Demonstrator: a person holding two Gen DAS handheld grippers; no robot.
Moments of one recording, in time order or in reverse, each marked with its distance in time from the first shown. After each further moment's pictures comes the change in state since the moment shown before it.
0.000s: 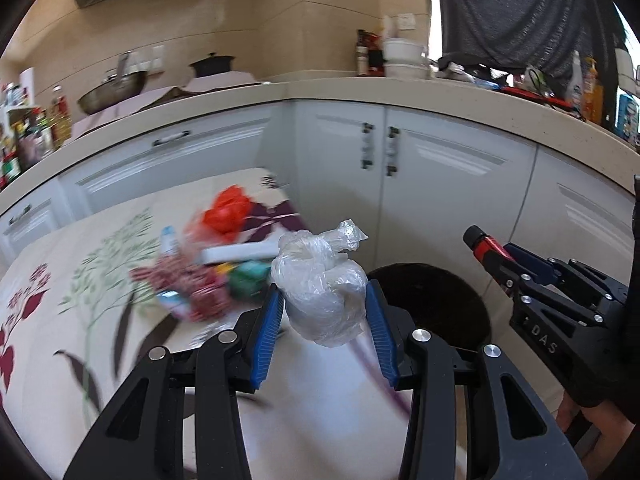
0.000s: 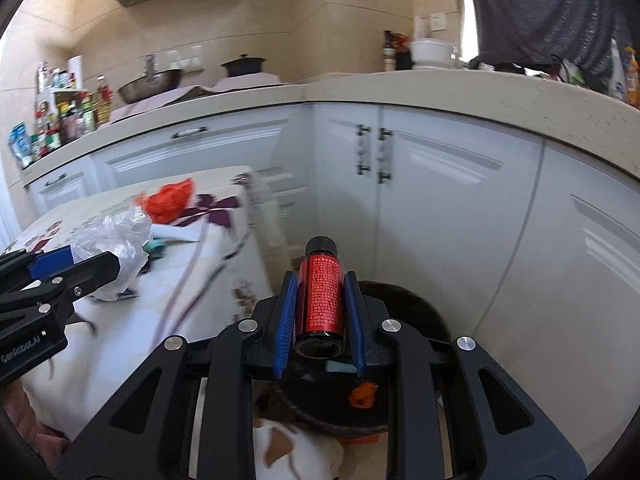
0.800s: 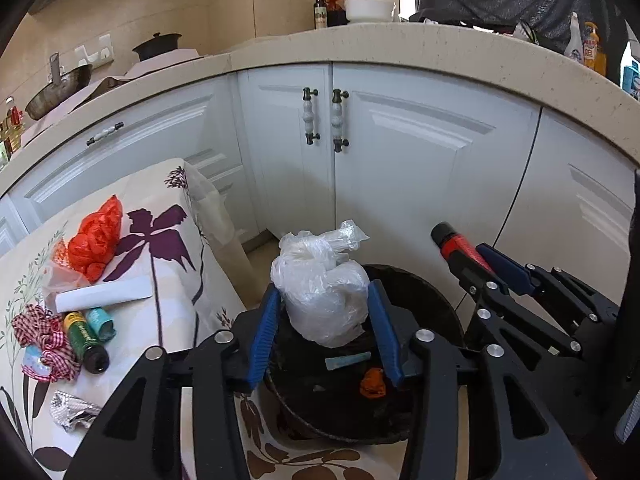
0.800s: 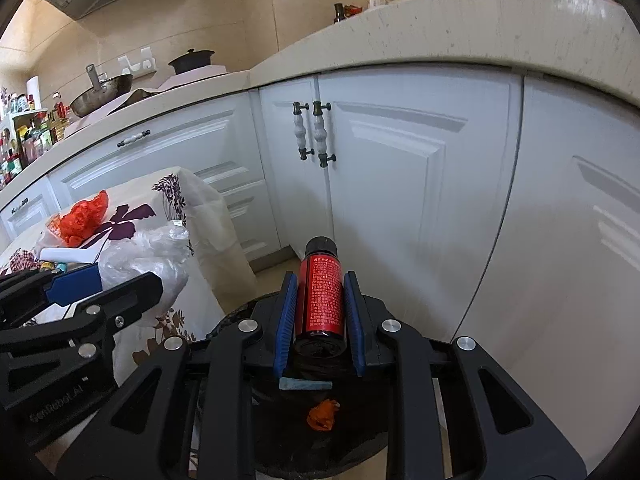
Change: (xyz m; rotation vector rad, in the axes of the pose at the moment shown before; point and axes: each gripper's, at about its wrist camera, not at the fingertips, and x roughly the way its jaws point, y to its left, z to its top) left arm 0.094 -0.085 0.029 0.038 0.113 -0.043; right arm 0.077 -0.074 0.006 0.104 0.045 -0.037
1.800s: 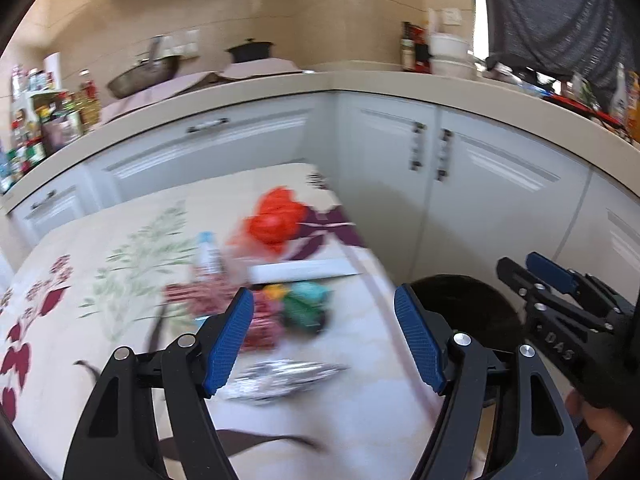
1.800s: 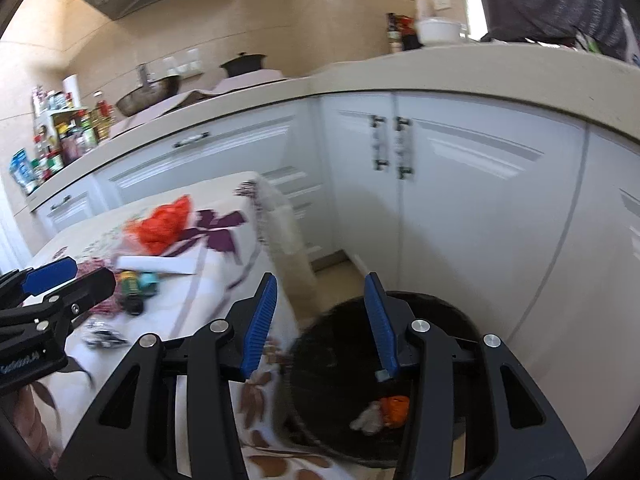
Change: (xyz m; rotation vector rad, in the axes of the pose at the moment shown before) left arm -0.083 0.124 -0.028 -0.131 -0.076 0.192; right arm -0.040 0.097 0.007 -0.059 -0.012 0.157
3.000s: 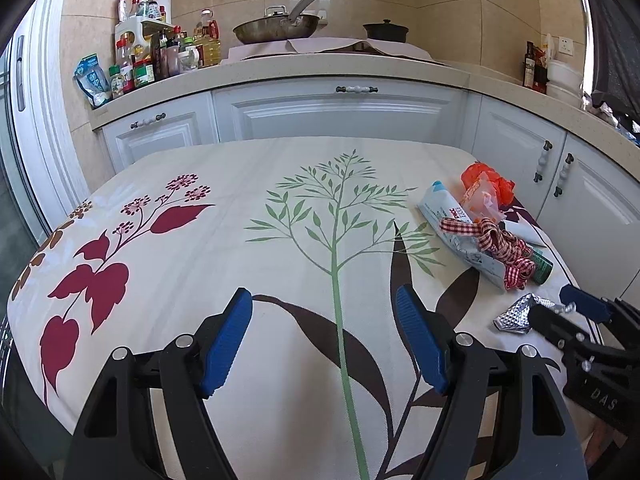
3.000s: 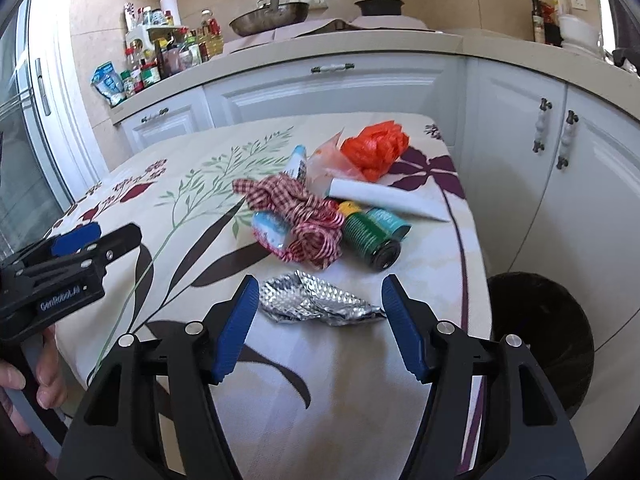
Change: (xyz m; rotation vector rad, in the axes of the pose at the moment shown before) left arm -0.029 0.153 -0.057 -0.214 0.062 0.233; right arm 0.016 0.152 -0.030 -0.209 0.216 0.280
